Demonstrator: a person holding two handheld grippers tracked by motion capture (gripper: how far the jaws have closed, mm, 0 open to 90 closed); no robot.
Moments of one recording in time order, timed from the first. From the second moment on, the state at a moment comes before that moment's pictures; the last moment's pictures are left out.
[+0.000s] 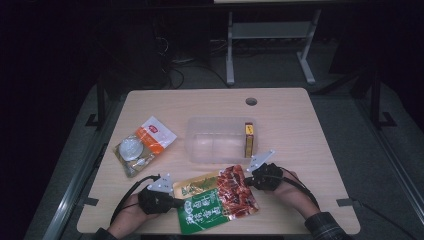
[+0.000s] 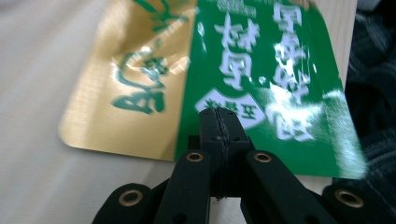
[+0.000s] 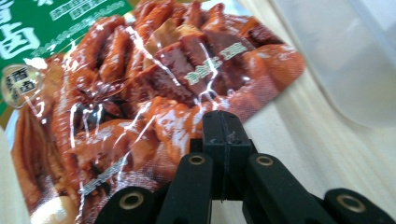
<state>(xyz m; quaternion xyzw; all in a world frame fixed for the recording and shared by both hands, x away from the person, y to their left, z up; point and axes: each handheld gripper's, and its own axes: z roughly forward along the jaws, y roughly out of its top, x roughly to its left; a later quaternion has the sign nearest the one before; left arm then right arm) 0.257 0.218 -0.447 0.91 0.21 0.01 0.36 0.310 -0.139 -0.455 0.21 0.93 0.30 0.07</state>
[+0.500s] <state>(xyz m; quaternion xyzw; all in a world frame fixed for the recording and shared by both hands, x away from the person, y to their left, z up) 0.306 0.150 -0.441 0.90 0.17 0.01 0.39 0.301 -0.157 -0.450 0.24 0.91 0.34 0.05</state>
